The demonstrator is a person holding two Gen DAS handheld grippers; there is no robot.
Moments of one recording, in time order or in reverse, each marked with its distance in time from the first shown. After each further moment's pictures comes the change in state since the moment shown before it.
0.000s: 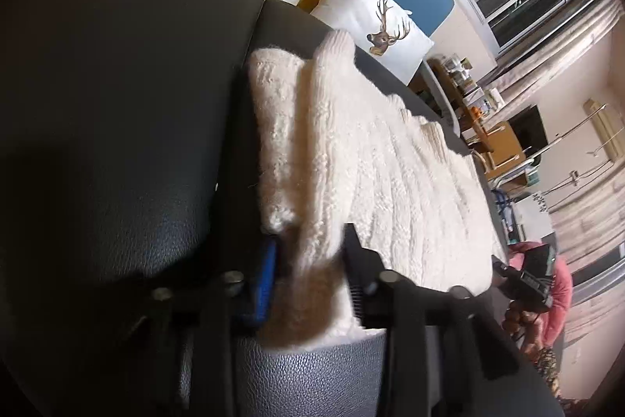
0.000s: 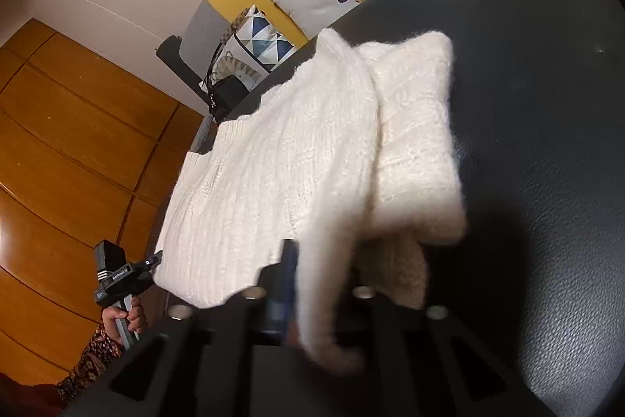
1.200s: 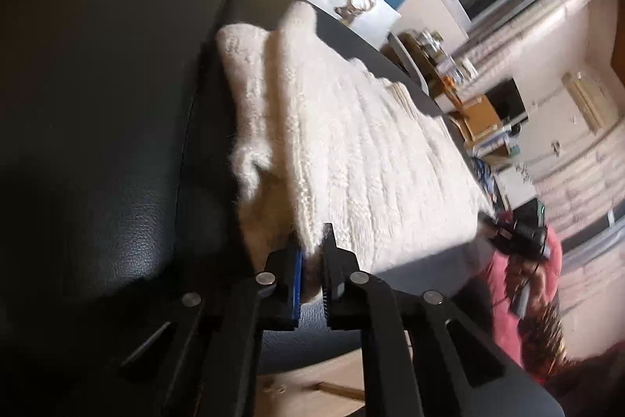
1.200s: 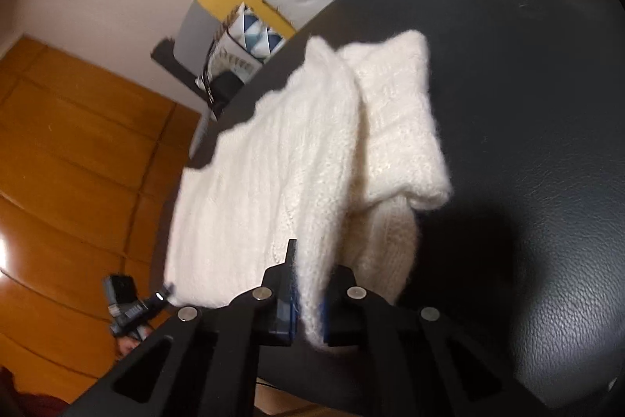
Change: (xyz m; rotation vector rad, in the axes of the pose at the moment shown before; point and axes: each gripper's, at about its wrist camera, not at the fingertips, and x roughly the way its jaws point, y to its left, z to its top) left arm -0.046 -0.024 -0.078 0.099 0.102 -0.033; right arm -0.060 0.008 -0.038 0.073 0.025 -0.016
